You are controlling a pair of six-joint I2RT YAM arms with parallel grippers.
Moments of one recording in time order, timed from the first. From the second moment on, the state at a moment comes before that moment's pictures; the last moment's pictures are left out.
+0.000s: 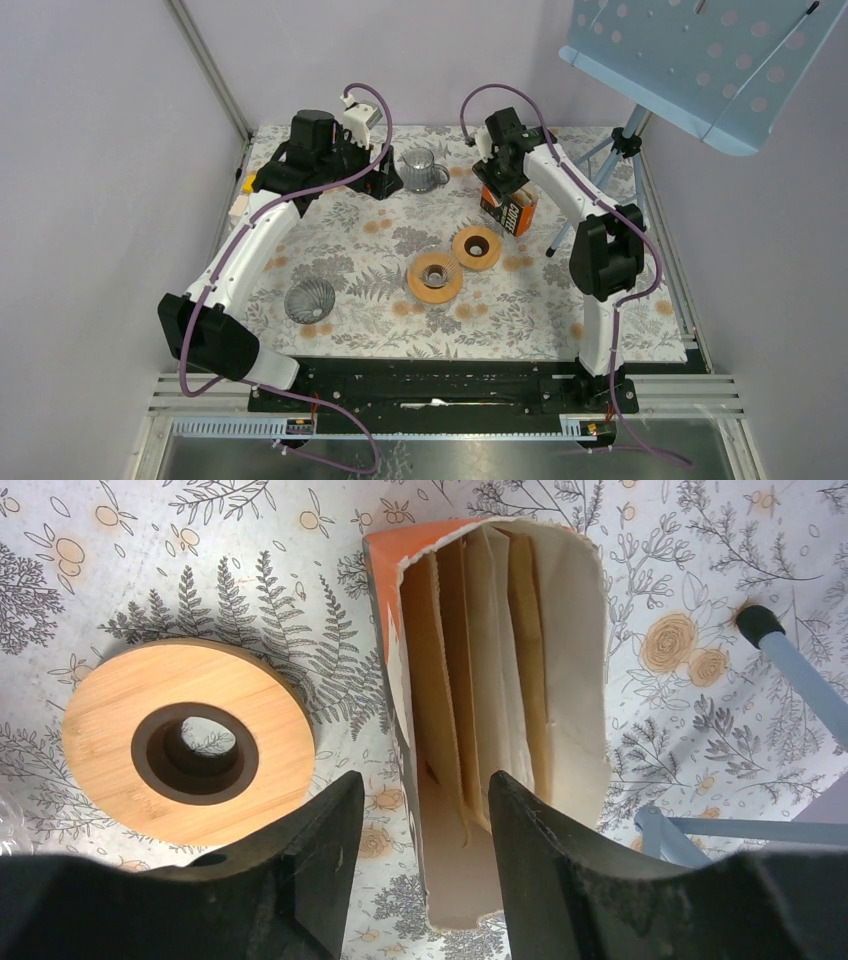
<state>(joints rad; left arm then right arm) -0.32 1.45 1.48 -0.57 0.41 0.01 0.39 2.04 1.86 -0.95 0.09 -0.30</state>
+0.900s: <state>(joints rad) -0.32 1.40 1.48 -0.57 0.41 0.01 0.32 2.02 1.93 -1.01 0.08 -0.38</state>
